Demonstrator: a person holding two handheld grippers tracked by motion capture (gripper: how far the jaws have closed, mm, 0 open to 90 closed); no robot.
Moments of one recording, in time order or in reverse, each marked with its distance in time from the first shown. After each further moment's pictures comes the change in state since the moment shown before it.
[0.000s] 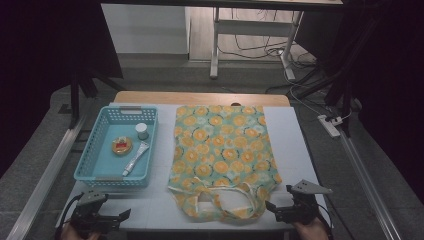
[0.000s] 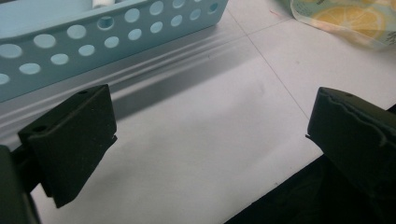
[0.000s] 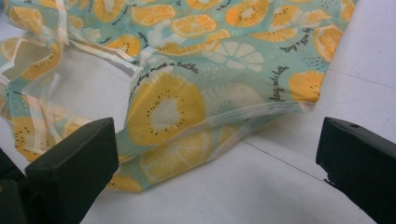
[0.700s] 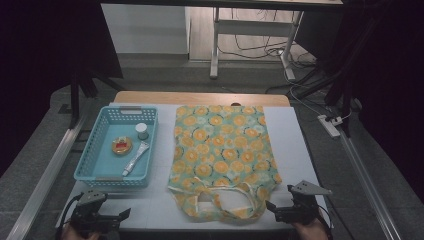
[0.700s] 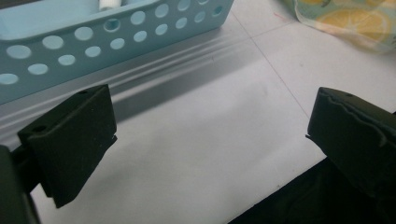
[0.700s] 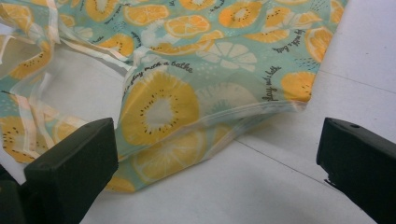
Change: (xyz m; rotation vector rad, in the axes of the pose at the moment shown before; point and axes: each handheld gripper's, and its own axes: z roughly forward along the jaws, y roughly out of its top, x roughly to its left) left arm -0.002 0.000 0.000 -0.001 0.026 0.002; right arm 0.001 -0.001 0.000 -0.004 -0.029 -0.011
